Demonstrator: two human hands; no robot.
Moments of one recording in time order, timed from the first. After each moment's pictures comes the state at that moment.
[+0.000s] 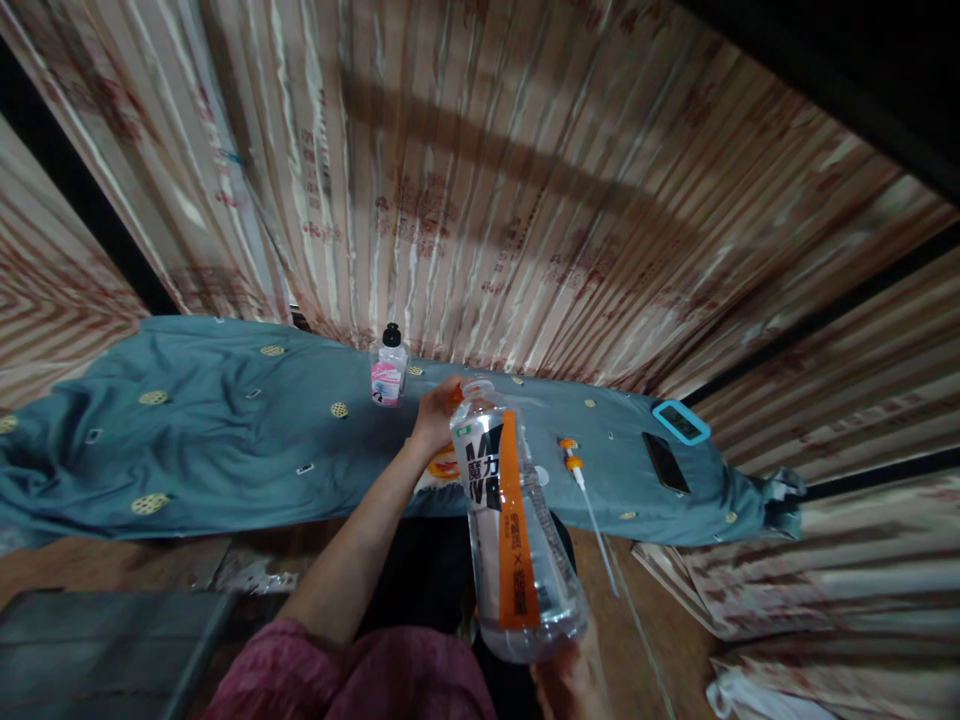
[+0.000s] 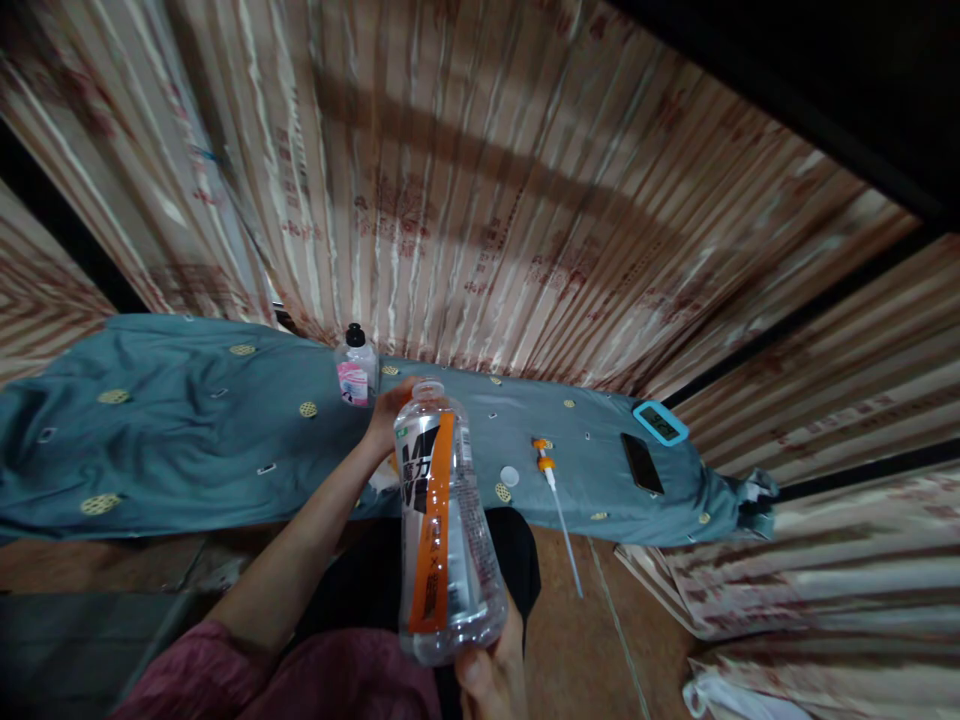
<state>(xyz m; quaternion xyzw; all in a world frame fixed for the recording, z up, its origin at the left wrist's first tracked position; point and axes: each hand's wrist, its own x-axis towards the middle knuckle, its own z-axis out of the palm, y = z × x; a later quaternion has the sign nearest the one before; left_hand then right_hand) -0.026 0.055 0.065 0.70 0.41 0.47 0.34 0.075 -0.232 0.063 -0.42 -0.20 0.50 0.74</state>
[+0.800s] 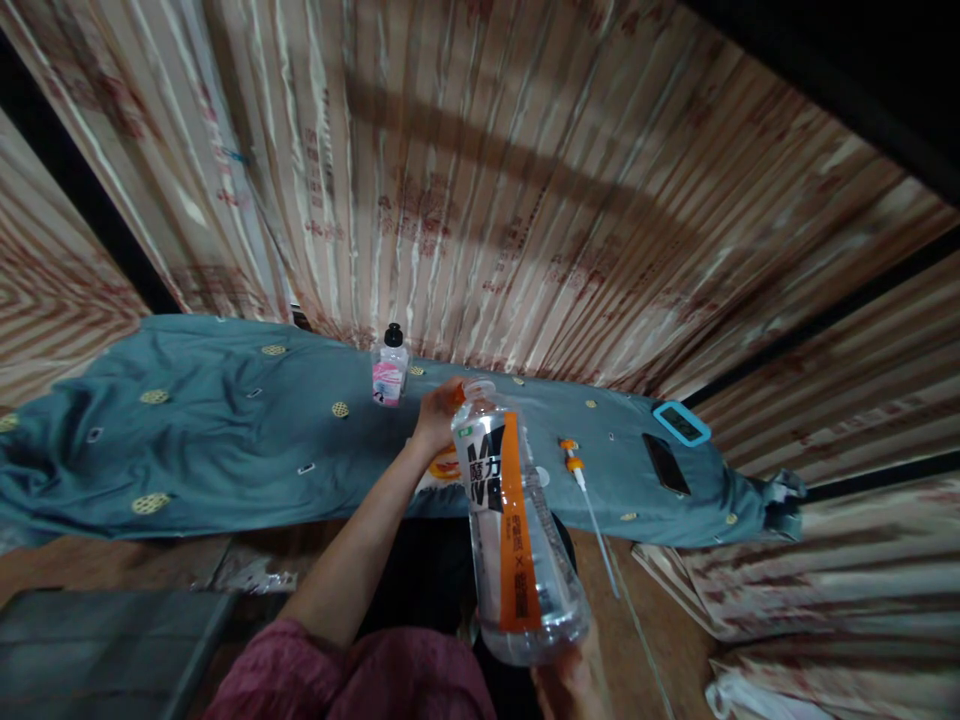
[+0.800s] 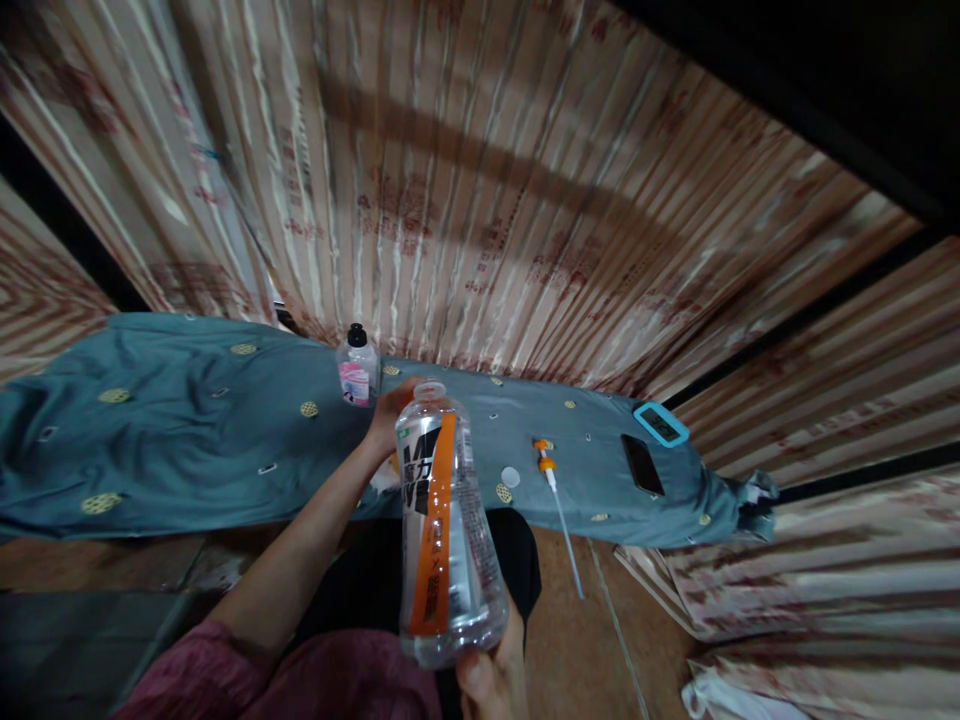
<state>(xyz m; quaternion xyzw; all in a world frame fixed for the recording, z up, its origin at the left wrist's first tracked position) -0.026 0.052 0.070 0.70 0.42 0.46 0.35 0.084 -0.239 0.028 -0.44 -0.22 0.47 0.73</state>
